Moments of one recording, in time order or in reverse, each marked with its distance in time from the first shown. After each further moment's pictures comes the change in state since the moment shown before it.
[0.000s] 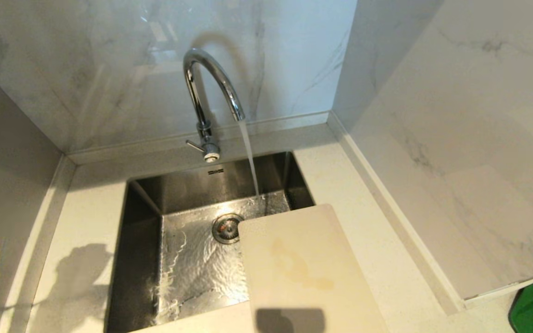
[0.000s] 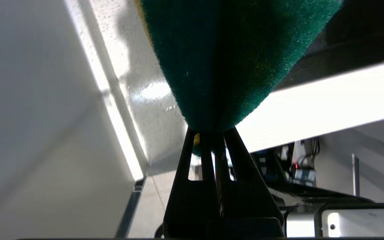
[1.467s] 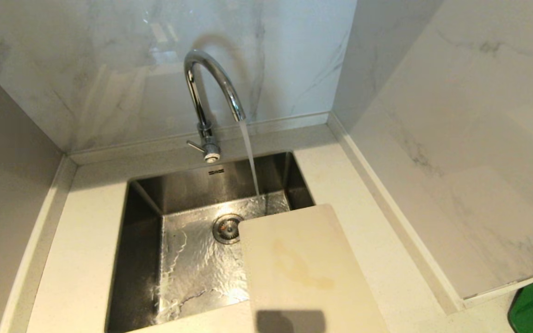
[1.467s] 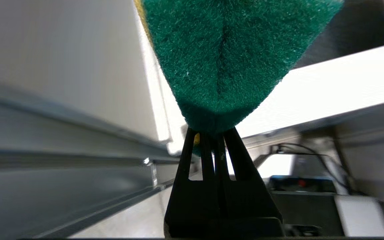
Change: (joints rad) left arm -0.078 -1.016 0.335 0.193 0.172 0.020; right arm 0.000 0.000 0.000 0.000 0.000 0.000
